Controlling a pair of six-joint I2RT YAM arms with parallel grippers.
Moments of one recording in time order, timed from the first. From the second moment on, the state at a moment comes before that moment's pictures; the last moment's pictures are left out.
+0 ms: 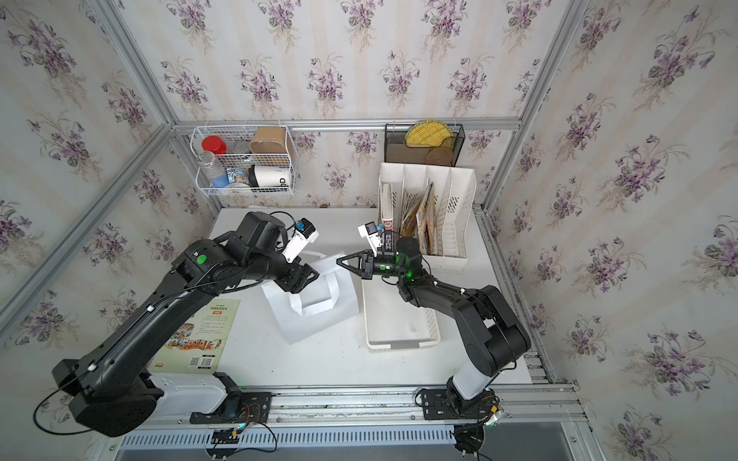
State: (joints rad) left arm -0.69 1.34 1.61 -1.17 0.10 0.03; right arm 0.51 1.63 0.82 0.85 -0.99 0.80
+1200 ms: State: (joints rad) left arm -0.49 1.47 1.49 -1.06 0.44 0.14; right arm 0.57 1.71 0.92 0.81 -1.03 0.78
